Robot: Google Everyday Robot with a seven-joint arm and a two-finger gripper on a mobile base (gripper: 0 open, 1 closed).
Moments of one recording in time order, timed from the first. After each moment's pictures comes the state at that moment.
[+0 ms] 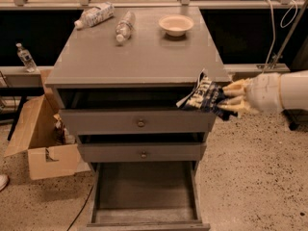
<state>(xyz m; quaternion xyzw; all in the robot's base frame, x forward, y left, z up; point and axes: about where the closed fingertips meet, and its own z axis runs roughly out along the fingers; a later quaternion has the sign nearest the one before) 0.559 -0.188 0.831 -0.65 0.59 0.09 0.47</state>
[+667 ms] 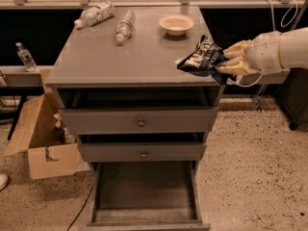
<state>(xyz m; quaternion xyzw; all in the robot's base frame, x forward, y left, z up) 0.627 -0.196 0.904 -0.61 0.61 0.07 0.49</state>
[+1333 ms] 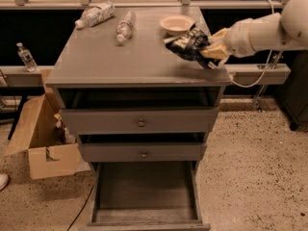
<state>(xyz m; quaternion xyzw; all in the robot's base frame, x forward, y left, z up) 0.718 -0.173 0.897 -0.56 0.67 0.09 0.49</state>
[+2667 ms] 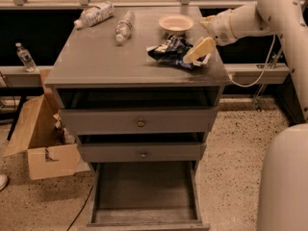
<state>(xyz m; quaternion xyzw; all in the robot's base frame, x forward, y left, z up) 0.773 -0.124 0.893 -0.55 0.68 0.16 0.46</state>
